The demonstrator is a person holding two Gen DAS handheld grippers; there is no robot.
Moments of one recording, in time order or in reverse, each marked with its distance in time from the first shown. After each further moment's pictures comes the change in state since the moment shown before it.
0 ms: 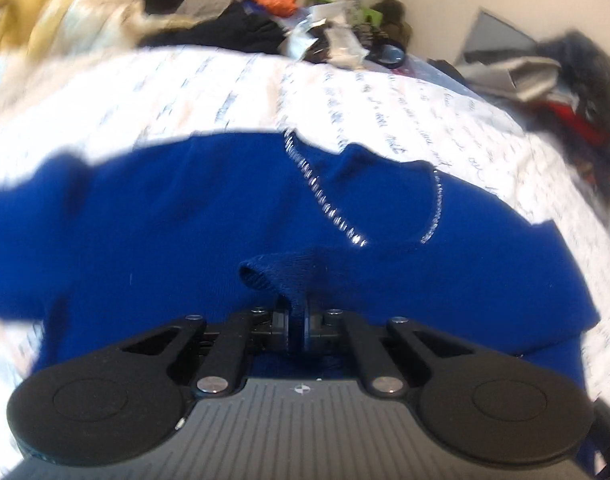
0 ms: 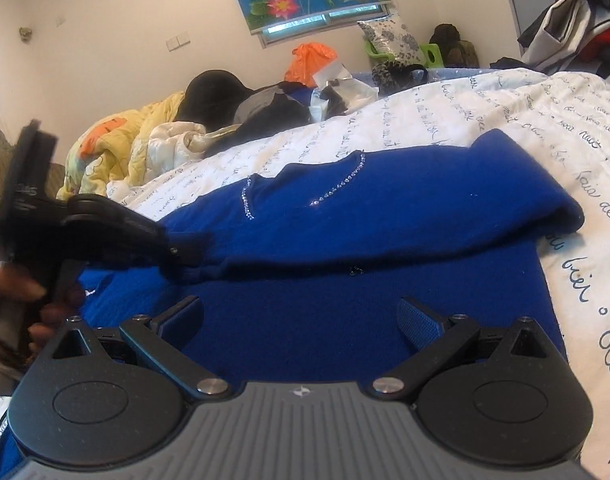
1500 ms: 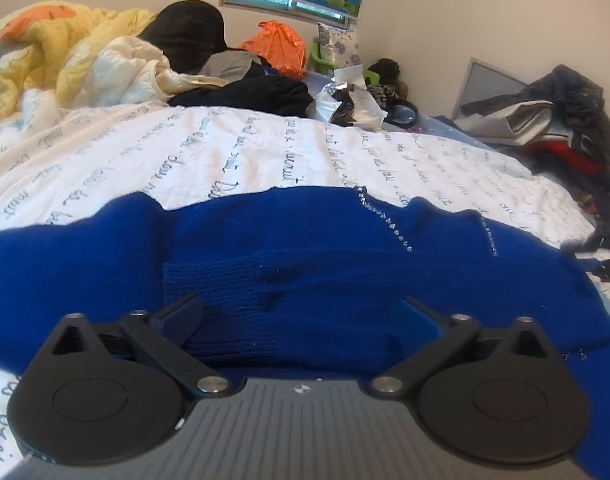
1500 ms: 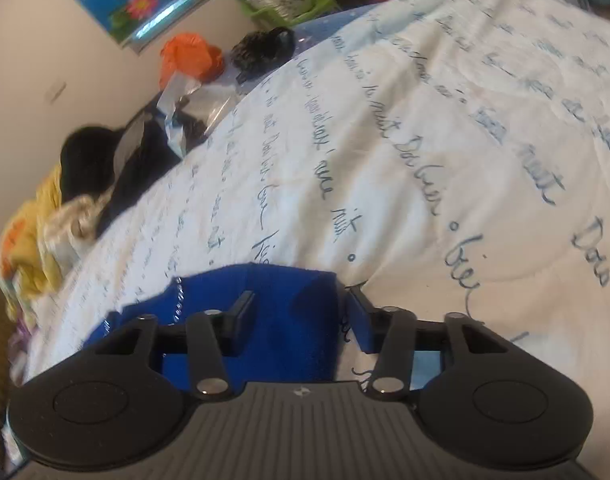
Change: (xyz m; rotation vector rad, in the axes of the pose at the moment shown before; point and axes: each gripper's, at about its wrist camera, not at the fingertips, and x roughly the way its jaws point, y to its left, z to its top) left arm 0.007 0.086 -0.016 -0.010 -0.194 -0.004; right arm 0.091 -0.158 0.136 0.339 0.177 -0.121
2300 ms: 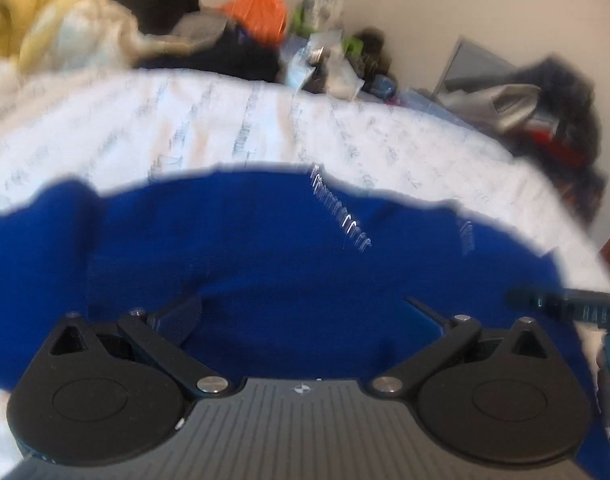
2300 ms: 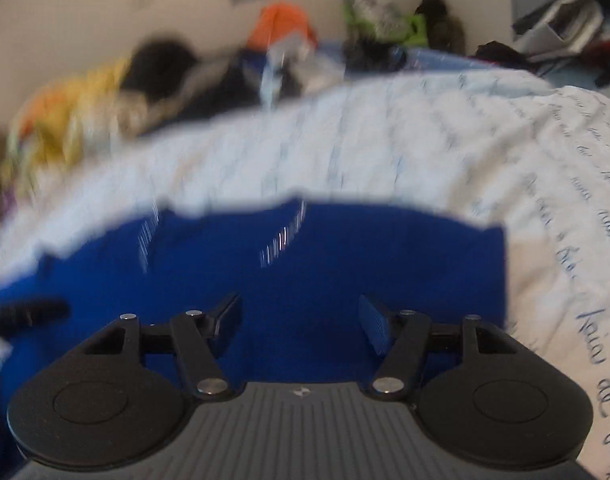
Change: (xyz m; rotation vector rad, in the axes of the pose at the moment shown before) left arm 0.023 -0.030 0.017 0.028 0.079 -0.056; right arm 0.003 0.104 -0.085 -0.442 -0.020 -0.086
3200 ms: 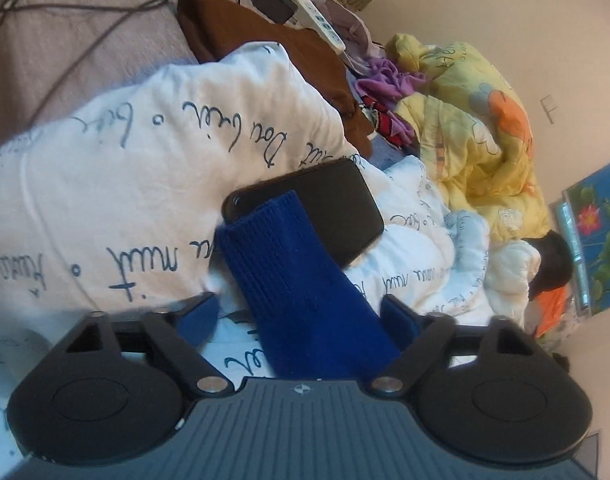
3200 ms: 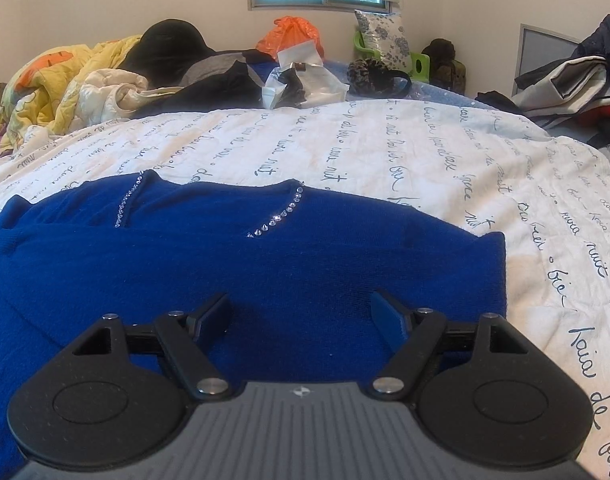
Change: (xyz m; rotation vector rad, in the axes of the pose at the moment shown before) left arm -0.152 0.399 -0.072 -1.162 -0.290 0.419; right arm -0.002 0.006 -0.021 -0.113 -0.112 -0.066
